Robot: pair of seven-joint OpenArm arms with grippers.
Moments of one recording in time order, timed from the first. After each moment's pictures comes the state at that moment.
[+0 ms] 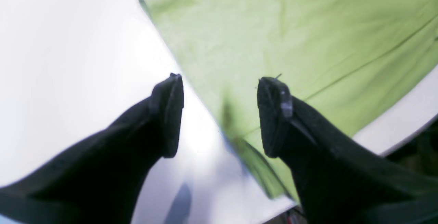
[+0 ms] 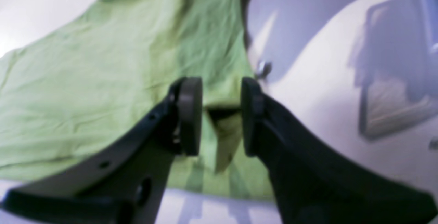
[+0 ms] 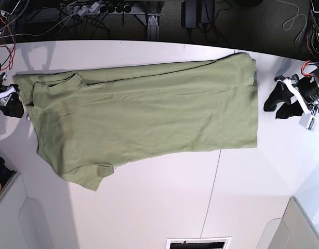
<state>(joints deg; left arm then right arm) 15.8 -35.5 -23.0 92.3 -50.4 -38.0 47.7 -6.4 21.1 37.9 88.9 43.9 33.4 -53.7</state>
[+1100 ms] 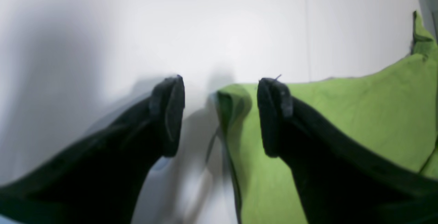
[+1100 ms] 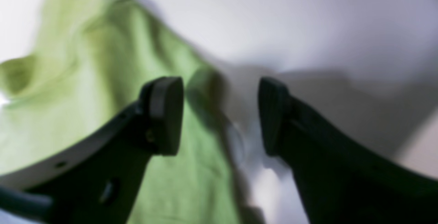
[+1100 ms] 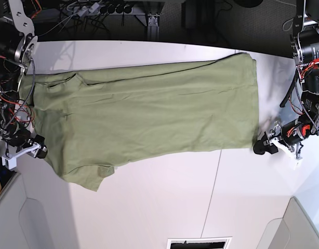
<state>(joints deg) -25.7 -30.2 -8.6 35.9 -42.3 -38.0 42.3 28.8 21.1 18.9 37.9 20.5 25.3 -33.3</state>
